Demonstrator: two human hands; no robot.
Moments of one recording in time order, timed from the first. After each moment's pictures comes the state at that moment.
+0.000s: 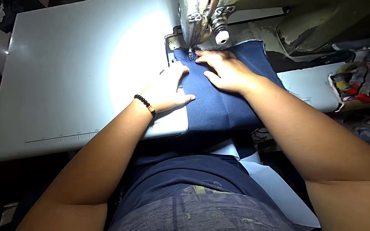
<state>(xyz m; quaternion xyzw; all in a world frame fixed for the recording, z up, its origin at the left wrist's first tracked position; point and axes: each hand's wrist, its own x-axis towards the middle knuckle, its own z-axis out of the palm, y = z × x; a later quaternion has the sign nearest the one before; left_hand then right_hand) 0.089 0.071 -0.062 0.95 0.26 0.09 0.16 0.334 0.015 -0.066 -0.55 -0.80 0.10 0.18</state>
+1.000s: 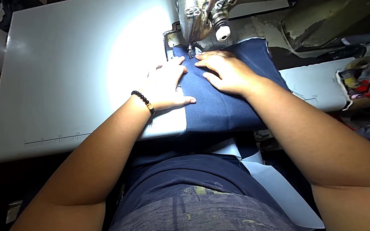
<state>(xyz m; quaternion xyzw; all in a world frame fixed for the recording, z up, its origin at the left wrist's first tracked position) 0.092 0.076 -0.056 0.95 0.27 0.03 0.12 0.334 0.009 -0.073 -0.52 -0.82 0.10 0.20</state>
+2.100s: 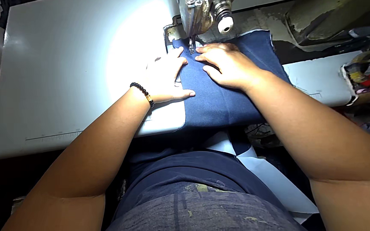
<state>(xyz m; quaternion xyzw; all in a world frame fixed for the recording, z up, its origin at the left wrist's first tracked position) 0.092 0.088 -0.060 0.96 0.27 0.02 0.12 0.332 0.012 -0.070 -0.55 -0.81 0.09 0.17</state>
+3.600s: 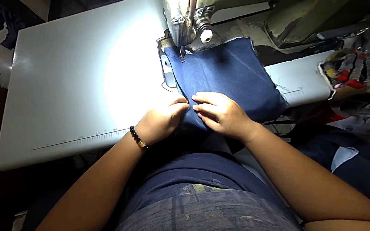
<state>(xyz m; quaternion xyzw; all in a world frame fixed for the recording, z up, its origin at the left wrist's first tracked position) 0.060 0.002 -0.067 0.94 0.12 0.24 0.19 0.282 -0.097 -0.099 -0.50 -0.80 0.01 0.33</state>
